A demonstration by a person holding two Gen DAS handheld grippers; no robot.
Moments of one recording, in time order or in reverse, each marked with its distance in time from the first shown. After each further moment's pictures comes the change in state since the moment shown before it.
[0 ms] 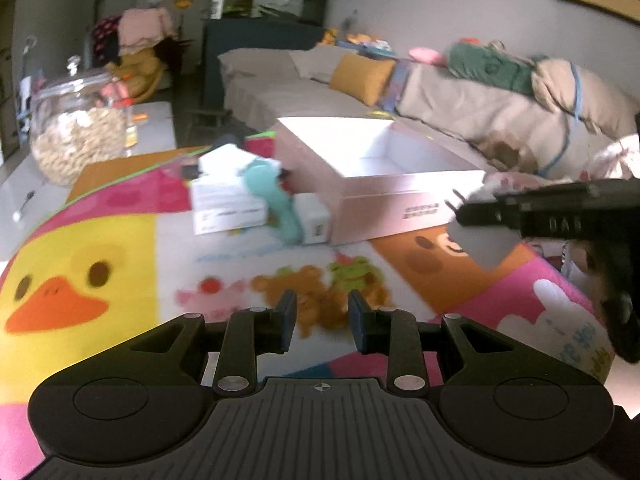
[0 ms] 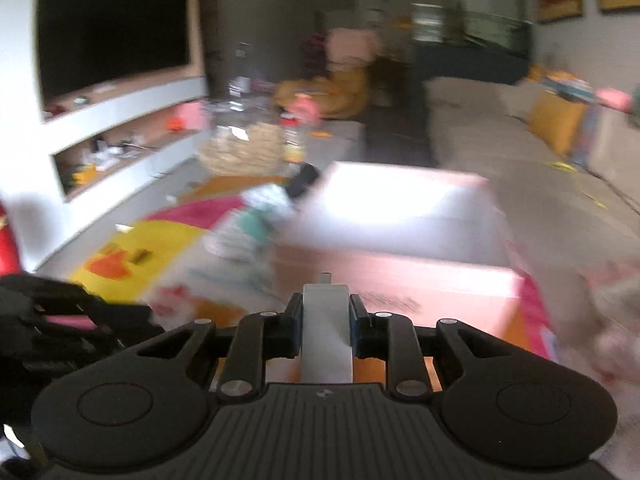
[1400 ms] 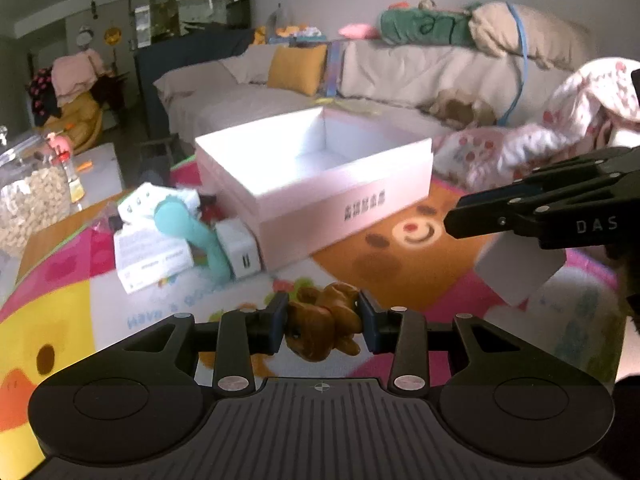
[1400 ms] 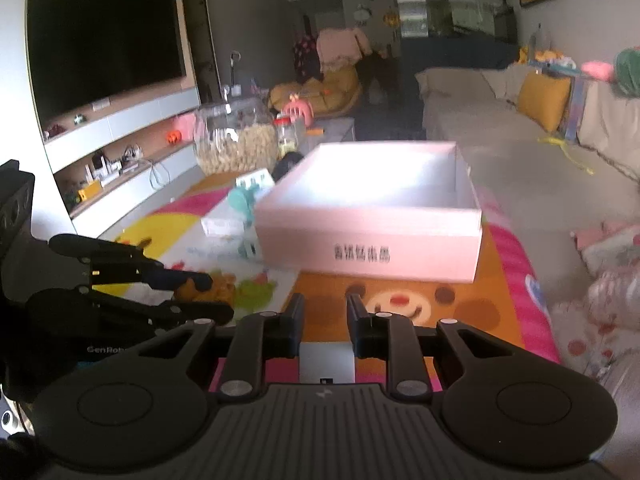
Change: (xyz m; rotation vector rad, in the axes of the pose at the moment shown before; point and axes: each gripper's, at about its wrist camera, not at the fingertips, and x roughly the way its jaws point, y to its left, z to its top) left arm 0.034 -0.038 0.014 0.226 0.006 -0.071; right arm -0.025 -0.018 -0.028 0.067 -0.029 0.047
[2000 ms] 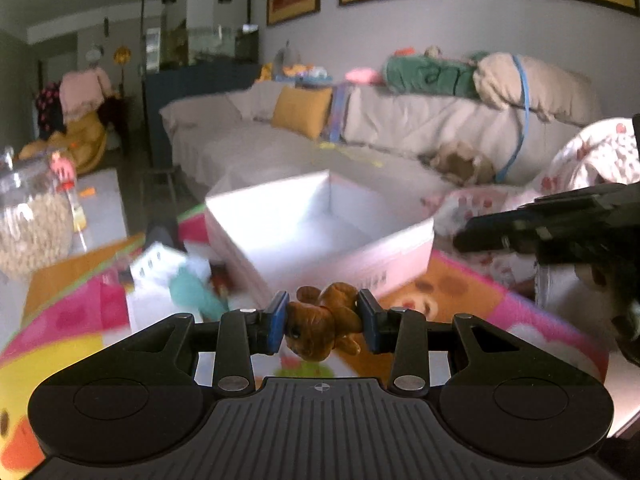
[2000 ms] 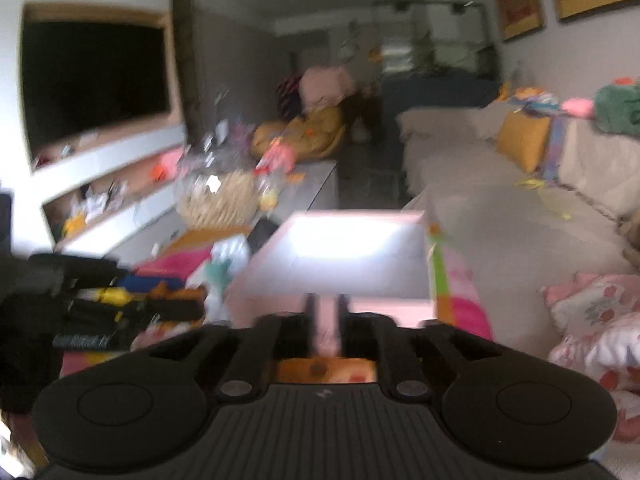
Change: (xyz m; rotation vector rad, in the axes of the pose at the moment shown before) left arm -0.014 0.009 0.033 -0.049 -0.089 -0.014; right arm -0.019 -0.013 0.036 -0.011 -0.081 -0.027
